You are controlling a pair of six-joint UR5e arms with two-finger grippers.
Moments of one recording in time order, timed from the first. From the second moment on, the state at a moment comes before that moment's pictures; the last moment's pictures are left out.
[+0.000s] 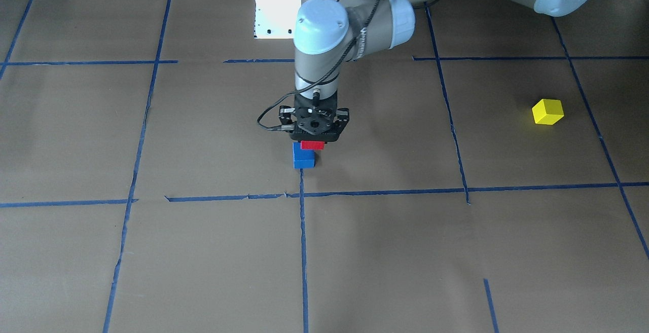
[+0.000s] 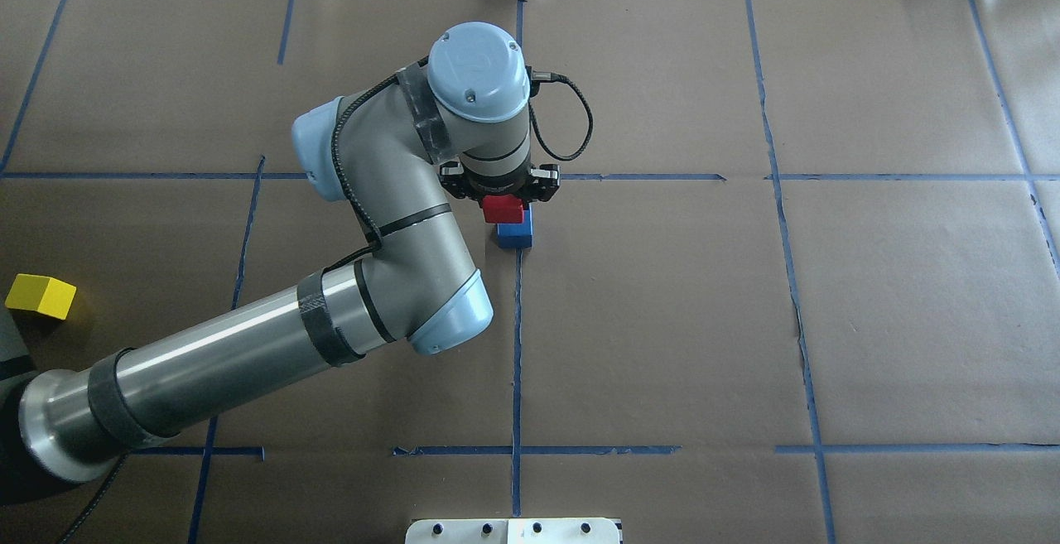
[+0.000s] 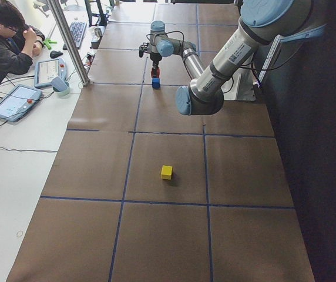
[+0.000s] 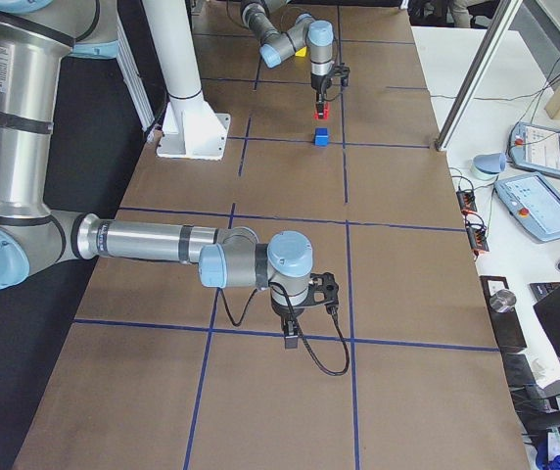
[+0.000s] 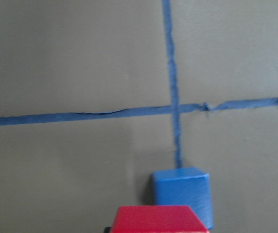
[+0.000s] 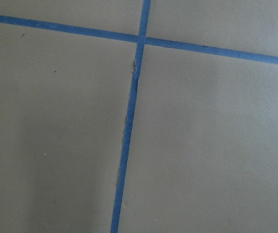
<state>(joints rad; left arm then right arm) -0.58 -2.53 -1.40 -1.58 -1.88 -1.13 1.52 -1.77 1.73 -1.47 2.29 -0.06</state>
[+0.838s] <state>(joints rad) -0.56 -2.55 -1.30 -1.63 -1.88 -1.19 1.52 -1.77 1.74 -1.47 2.29 -0.06</state>
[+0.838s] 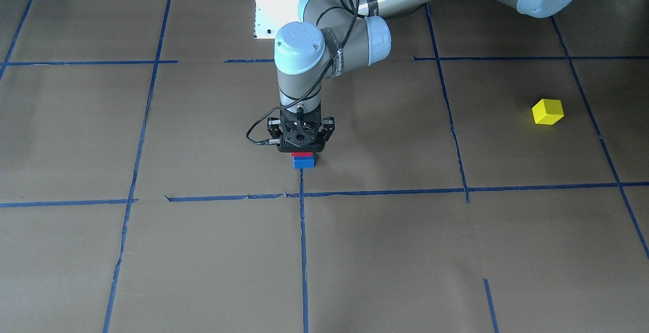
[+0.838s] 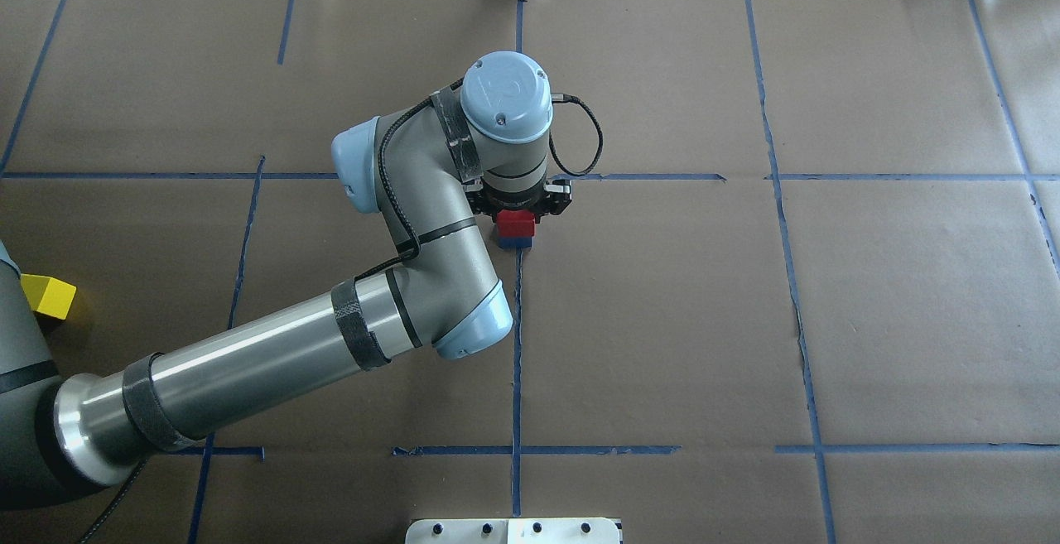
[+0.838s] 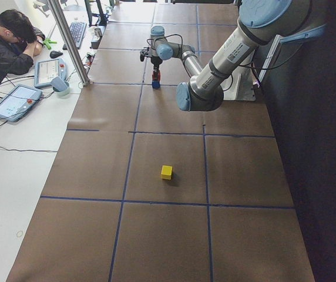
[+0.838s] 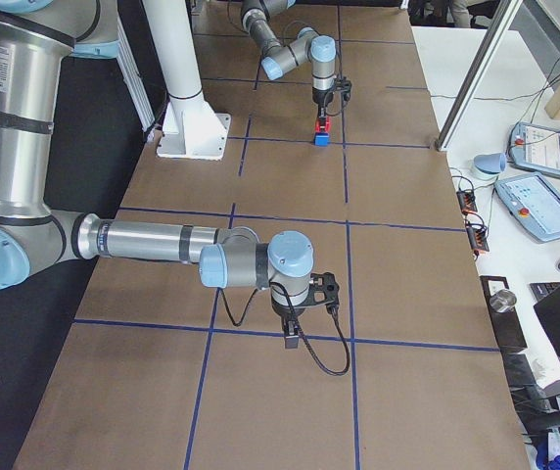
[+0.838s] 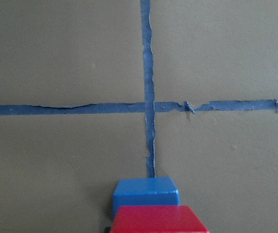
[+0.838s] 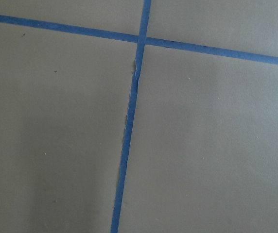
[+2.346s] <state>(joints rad) -0.56 -2.55 -1.29 -1.65 -1.88 -1.21 1.52 -1.77 1.74 -1.47 2.29 -0.06</state>
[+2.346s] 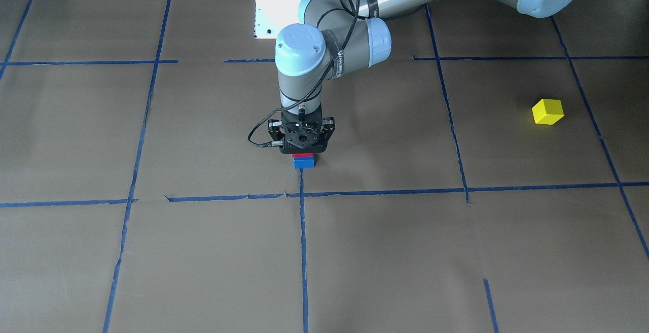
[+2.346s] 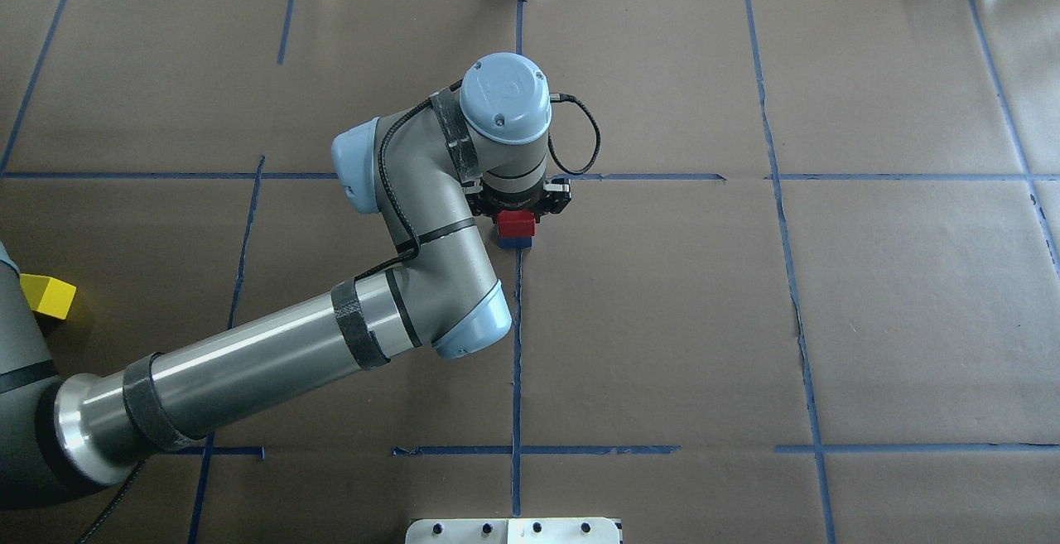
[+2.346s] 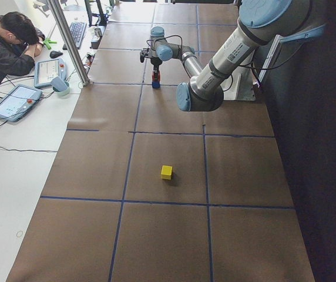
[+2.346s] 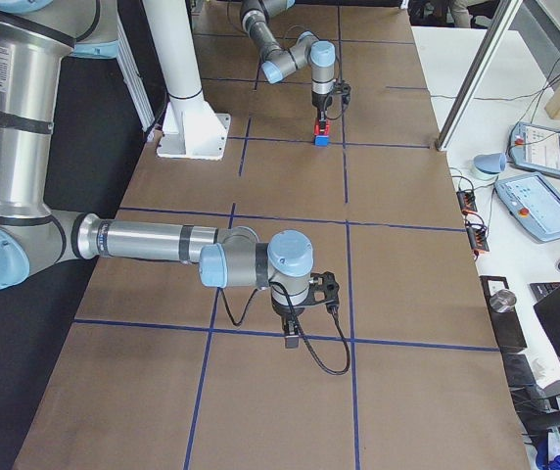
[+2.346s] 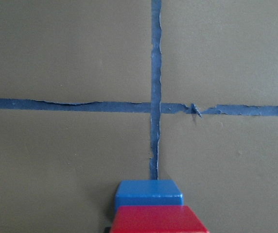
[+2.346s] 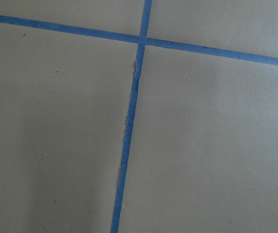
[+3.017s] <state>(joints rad) -0.56 -2.55 -1.29 -1.65 -1.88 -1.21 1.52 -1.77 1.74 -1.47 2.29 -0.06</state>
